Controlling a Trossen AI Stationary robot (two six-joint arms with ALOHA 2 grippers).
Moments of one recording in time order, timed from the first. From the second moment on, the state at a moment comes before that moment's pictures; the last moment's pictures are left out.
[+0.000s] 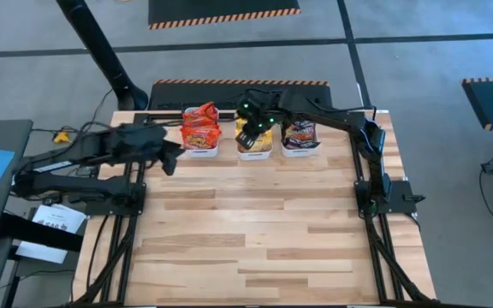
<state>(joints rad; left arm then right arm) 0.21 0.77 0.96 -0.73 -0.27 -0.48 -0.36 2.01 1.99 -0.98 0.00 0.22</state>
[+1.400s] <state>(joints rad) 0.02 0.02 0.09 -0.03 -0.10 -0.23 -0.07 2.00 2.36 -1.00 -0.01 0.47</state>
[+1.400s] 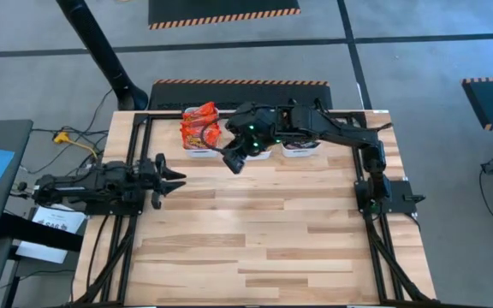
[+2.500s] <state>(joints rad) 0.02 0.10 0.01 0.04 -0.12 -0.31 0.21 1.02 1.62 -1.14 0.76 0.37</state>
